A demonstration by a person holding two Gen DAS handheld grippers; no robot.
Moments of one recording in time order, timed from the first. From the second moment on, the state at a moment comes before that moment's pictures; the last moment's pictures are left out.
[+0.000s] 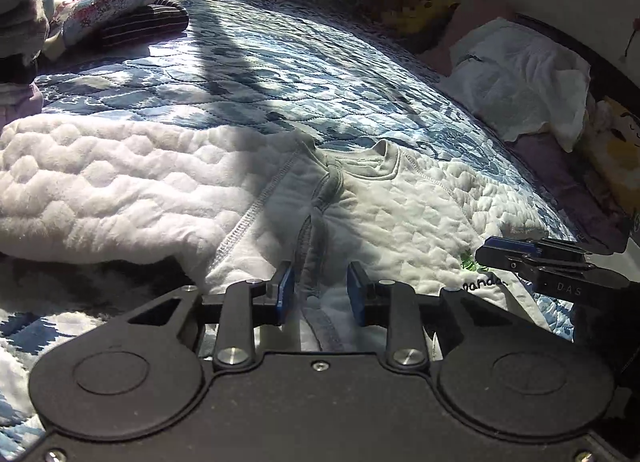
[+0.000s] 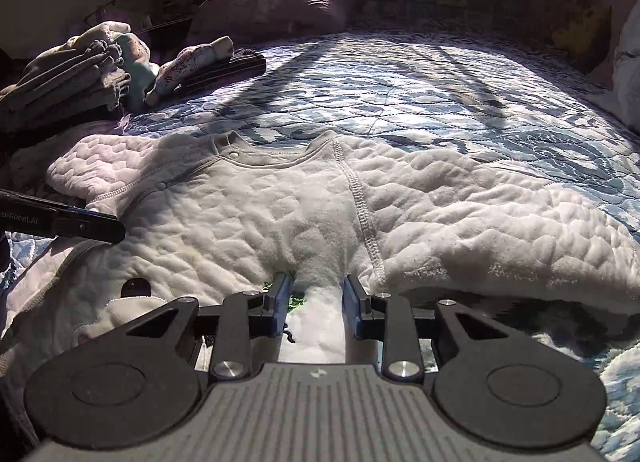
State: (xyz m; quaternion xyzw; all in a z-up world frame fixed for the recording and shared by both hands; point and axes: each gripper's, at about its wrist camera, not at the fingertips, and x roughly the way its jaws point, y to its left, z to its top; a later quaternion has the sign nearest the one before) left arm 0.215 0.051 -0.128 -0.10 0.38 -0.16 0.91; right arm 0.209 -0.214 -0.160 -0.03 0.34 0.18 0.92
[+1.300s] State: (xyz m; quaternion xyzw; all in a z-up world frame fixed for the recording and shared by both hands) left arm 0.138 0.004 -0.092 -0.20 0.30 -0.22 0.91; right arm 0.100 -0.345 -0.155 0.36 0.27 0.02 0.89
